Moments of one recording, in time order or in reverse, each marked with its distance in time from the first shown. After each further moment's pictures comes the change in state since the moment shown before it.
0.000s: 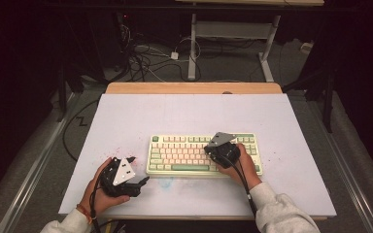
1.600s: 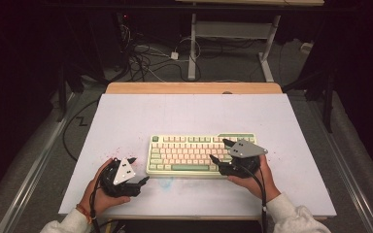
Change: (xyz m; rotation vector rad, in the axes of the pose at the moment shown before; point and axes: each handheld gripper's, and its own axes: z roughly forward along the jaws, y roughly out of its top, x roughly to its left) left arm 0.000 0.001 -0.001 0.010 -0.008 -0.015; right arm 0.005 -0.022 -0.066 -0.268 -0.055 0.023
